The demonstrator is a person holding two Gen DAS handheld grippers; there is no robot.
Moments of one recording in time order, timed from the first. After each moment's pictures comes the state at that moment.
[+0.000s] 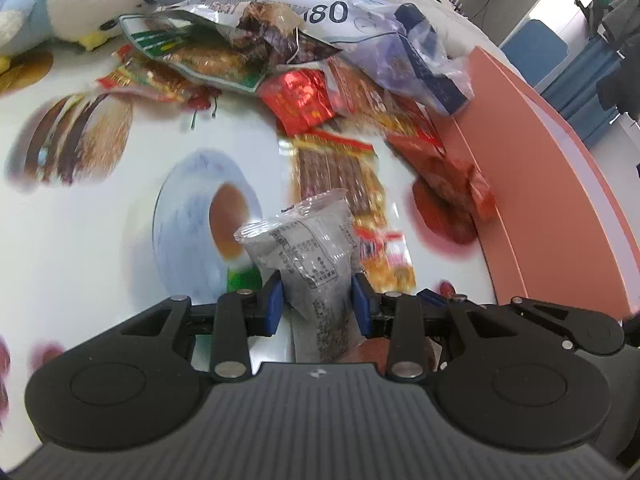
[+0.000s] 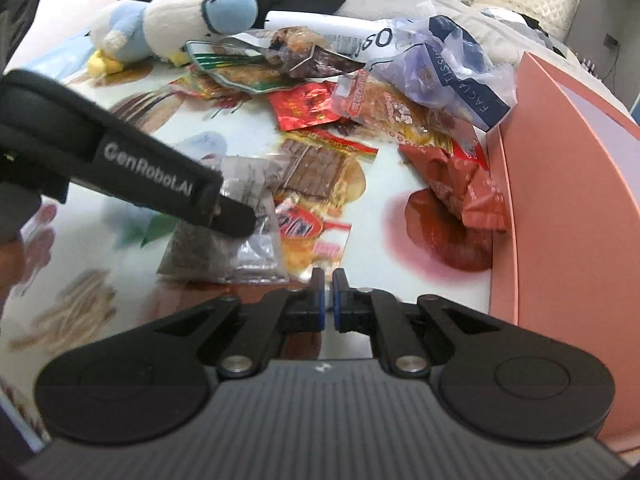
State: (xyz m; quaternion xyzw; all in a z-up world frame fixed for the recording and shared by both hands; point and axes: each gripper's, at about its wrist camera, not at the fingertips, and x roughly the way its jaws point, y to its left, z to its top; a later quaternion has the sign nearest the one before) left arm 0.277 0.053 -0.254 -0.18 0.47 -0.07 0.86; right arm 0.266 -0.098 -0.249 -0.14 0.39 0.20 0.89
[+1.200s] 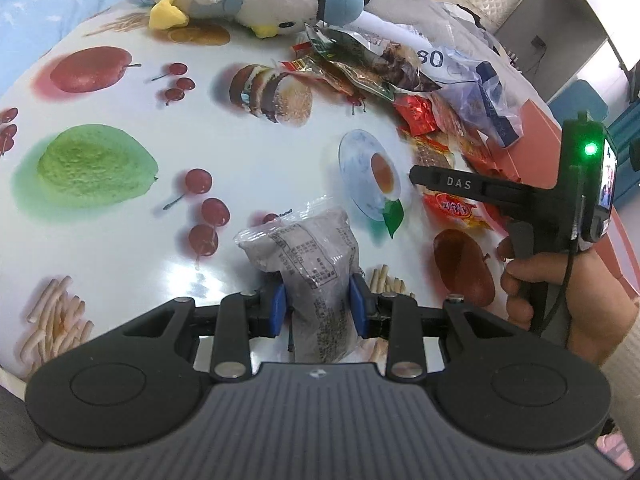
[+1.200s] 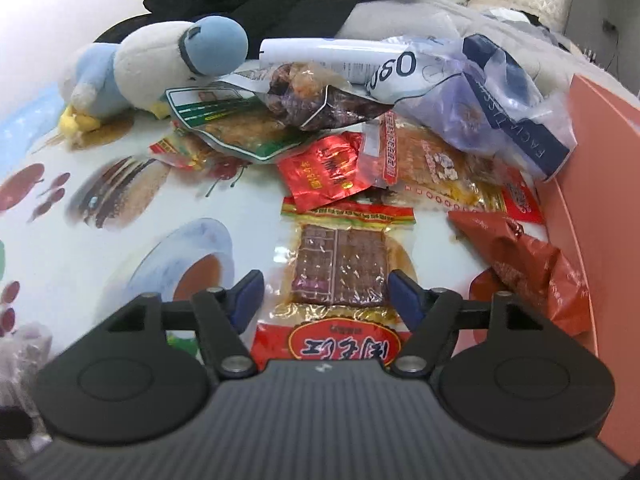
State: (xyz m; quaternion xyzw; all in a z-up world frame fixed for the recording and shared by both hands) left arm 0.154 0.137 -0.237 -0.23 0.44 0.03 0.87; right arm 0.342 -0.064 -0.255 -0.08 0.38 0.20 0.90
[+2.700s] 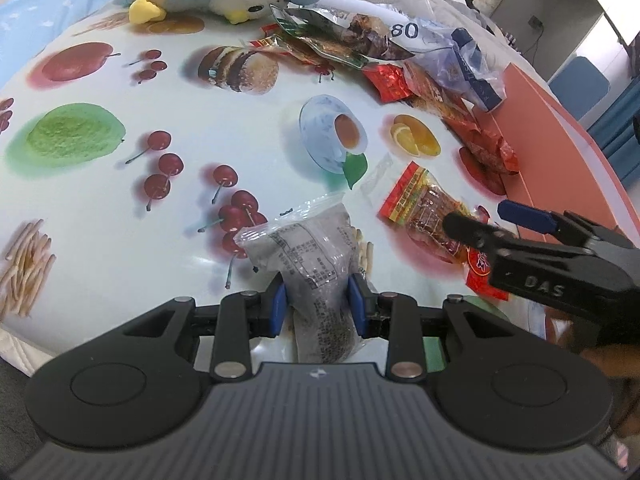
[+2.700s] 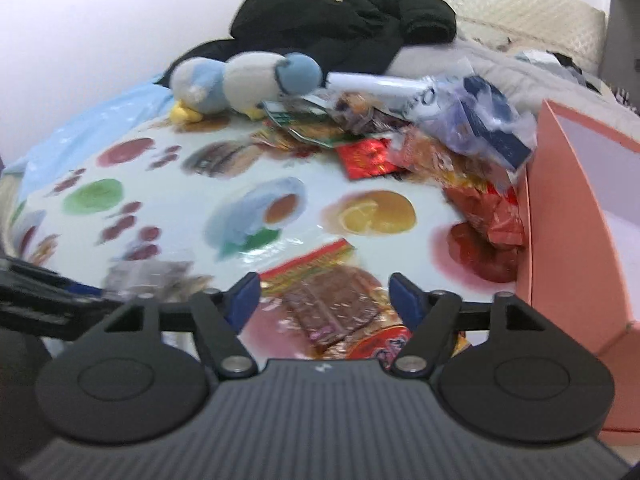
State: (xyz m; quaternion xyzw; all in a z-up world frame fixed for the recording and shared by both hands) left arm 0.136 0.084 -0.236 -0.20 0.45 0.03 0.87; right arm 0.226 -0.117 -0.223 -0.09 0.33 0.29 0.90
